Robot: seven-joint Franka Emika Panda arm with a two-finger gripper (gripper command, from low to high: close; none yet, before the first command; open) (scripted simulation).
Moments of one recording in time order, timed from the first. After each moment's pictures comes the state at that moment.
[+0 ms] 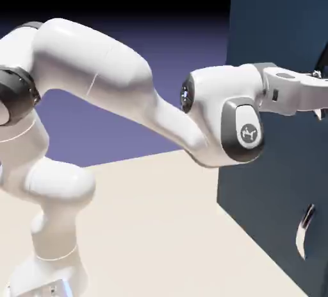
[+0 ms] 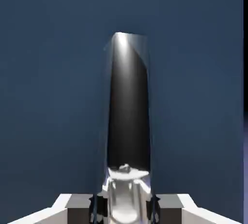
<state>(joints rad) 0.69 -0.37 -1.30 -2.22 -0.98 3.73 1.27</state>
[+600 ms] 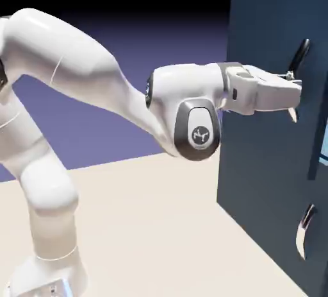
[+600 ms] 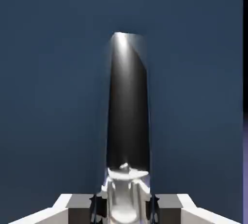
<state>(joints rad) 0.05 -0.44 -0.69 -2.50 -0.67 3.73 1.08</state>
